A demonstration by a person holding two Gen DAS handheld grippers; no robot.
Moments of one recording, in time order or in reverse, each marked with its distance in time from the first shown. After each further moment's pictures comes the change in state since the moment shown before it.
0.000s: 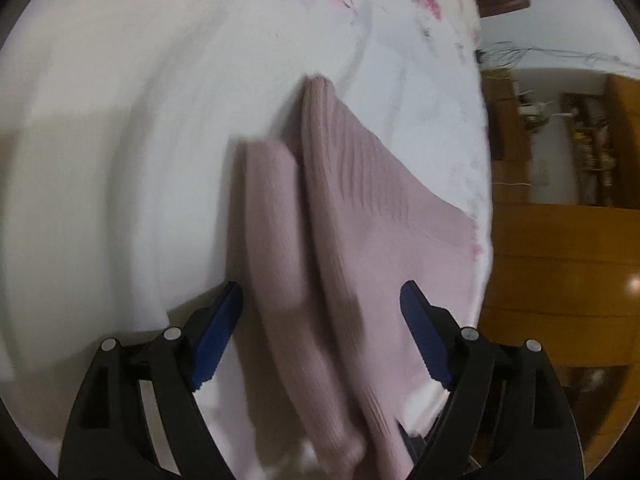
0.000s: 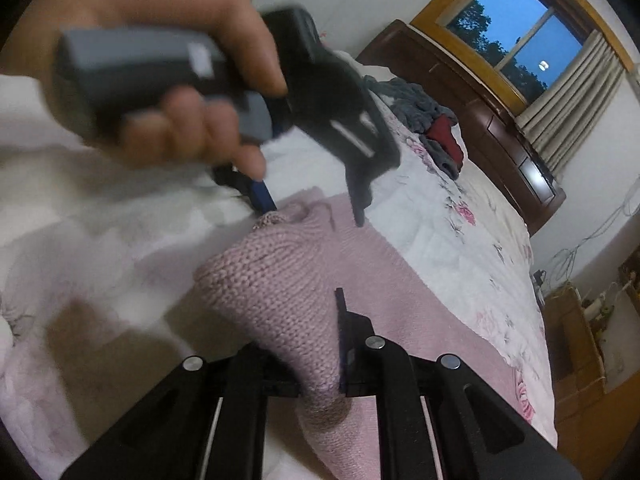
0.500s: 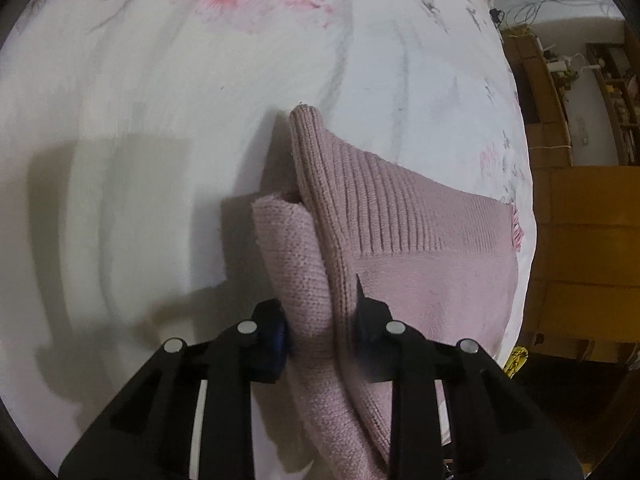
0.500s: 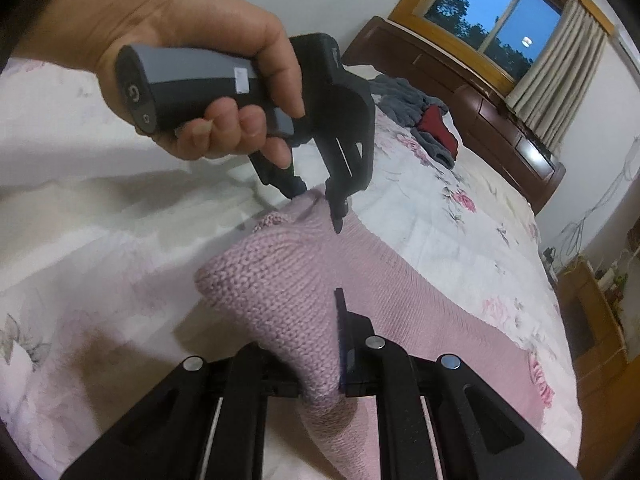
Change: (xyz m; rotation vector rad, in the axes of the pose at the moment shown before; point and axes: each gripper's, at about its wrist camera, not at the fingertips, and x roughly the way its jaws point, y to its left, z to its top) left arm 0.002 -0.042 0.034 0.134 0.047 0.188; right arm -0.007 -0.018 0.004 0.122 -0.016 0.033
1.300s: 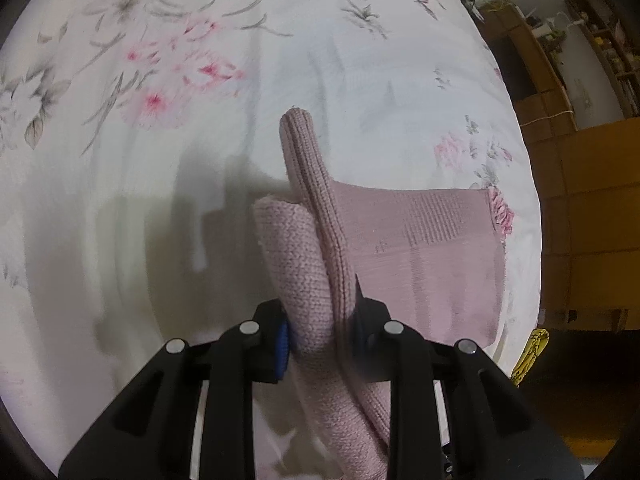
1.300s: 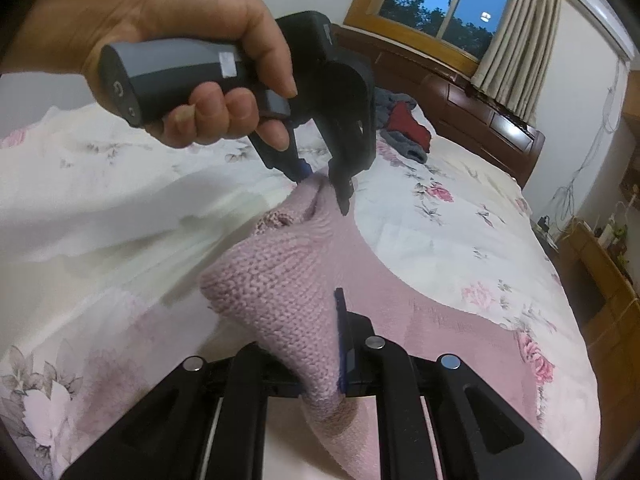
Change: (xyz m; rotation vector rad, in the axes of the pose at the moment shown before) left arm -0.047 -0.095 -0.005 0.151 -0.036 0.134; right arm -0.038 -0.048 0.011 0.173 -0.042 0.000
